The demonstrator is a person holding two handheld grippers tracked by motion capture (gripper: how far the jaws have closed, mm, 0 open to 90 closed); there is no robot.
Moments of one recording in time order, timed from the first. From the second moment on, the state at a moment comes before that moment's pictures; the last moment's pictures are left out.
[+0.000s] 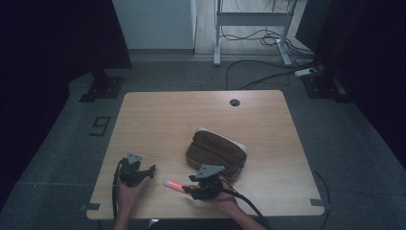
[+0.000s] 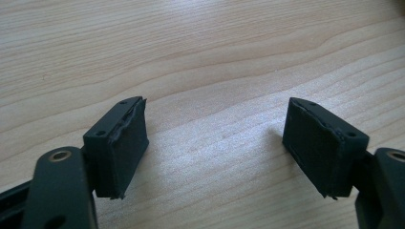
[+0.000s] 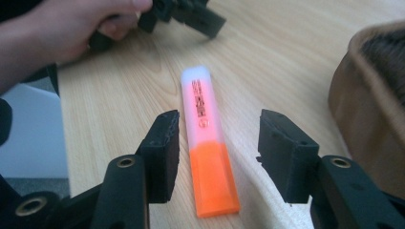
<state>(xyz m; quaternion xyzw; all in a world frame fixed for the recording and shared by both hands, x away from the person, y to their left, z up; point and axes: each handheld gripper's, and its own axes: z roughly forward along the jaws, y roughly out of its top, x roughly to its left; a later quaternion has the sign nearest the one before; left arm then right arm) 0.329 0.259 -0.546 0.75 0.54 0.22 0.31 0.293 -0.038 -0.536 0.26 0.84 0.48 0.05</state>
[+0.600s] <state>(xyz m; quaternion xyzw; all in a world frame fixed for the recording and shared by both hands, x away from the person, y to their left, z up) 0.328 0.259 -0.546 0.75 0.54 0.22 0.31 0.288 -0.026 -0.551 0.24 0.87 0.43 0.07</state>
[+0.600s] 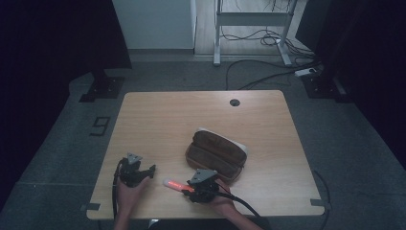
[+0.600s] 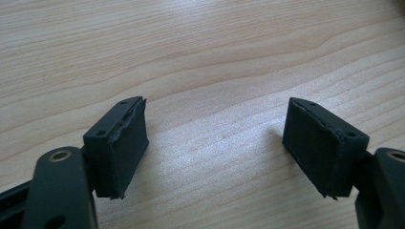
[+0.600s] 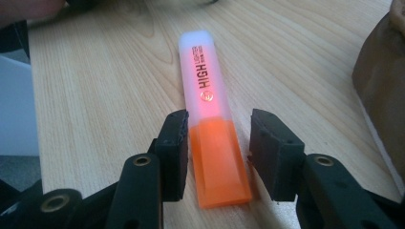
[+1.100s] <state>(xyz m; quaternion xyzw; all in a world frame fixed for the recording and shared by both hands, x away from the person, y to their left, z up) 0.328 0.259 -0.546 0.75 0.54 0.22 0.31 0.285 -0.025 -0.551 0.23 0.87 0.42 0.10</state>
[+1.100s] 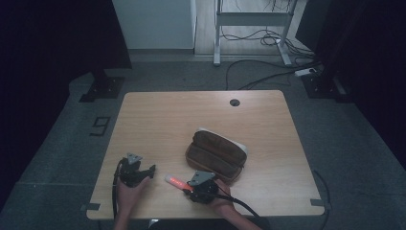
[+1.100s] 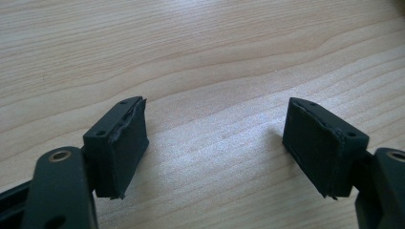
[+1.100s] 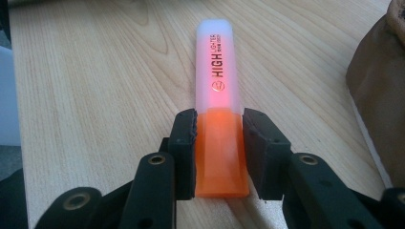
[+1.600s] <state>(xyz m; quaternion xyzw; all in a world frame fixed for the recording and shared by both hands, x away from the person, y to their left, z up) 0.329 0.259 -0.546 0.75 0.54 0.22 0.31 0.293 -0.039 -0.536 0.25 0.86 0.44 0.07</state>
